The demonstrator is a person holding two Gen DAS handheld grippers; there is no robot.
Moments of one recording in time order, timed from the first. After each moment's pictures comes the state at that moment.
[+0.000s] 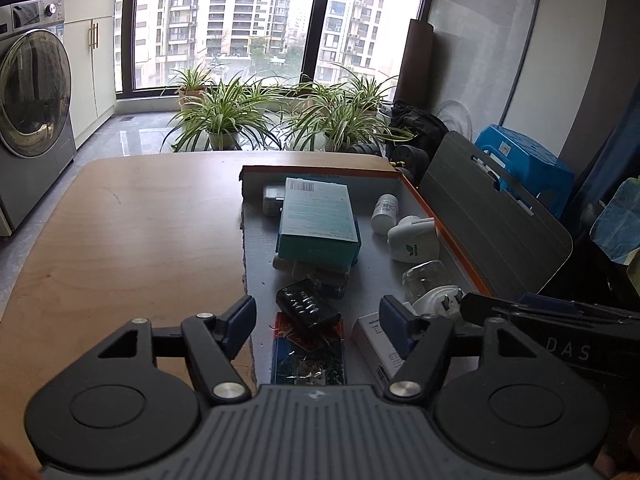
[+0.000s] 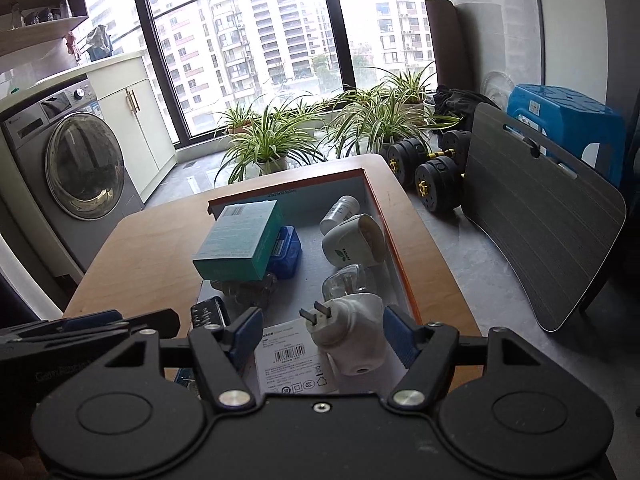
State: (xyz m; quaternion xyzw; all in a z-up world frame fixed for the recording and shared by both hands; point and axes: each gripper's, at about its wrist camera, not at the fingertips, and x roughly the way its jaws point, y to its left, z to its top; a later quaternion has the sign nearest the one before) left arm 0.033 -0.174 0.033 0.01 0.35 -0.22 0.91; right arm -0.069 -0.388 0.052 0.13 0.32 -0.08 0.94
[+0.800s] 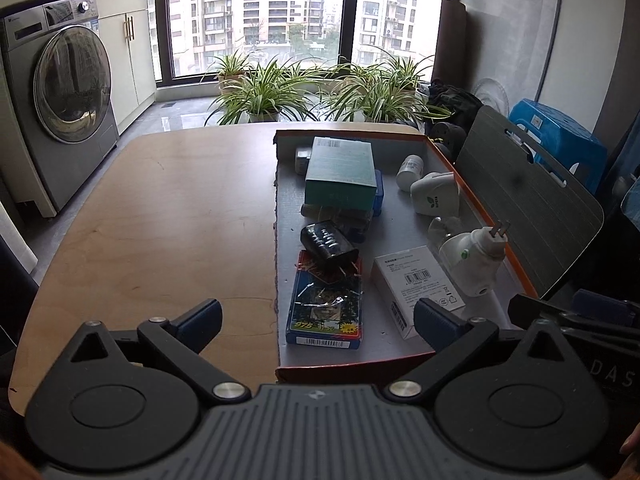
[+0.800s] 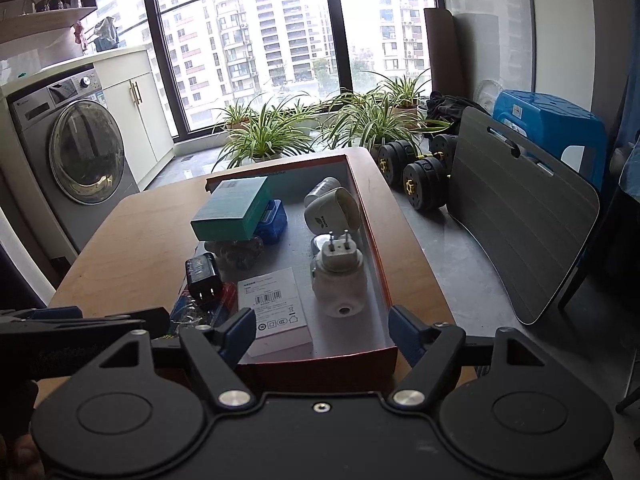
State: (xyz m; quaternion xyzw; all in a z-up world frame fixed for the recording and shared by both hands) left arm -0.008 -0.180 0.022 0.04 0.37 -0.15 0.91; right arm -0.114 -0.385 0.040 0.11 0.32 -0.09 0.94
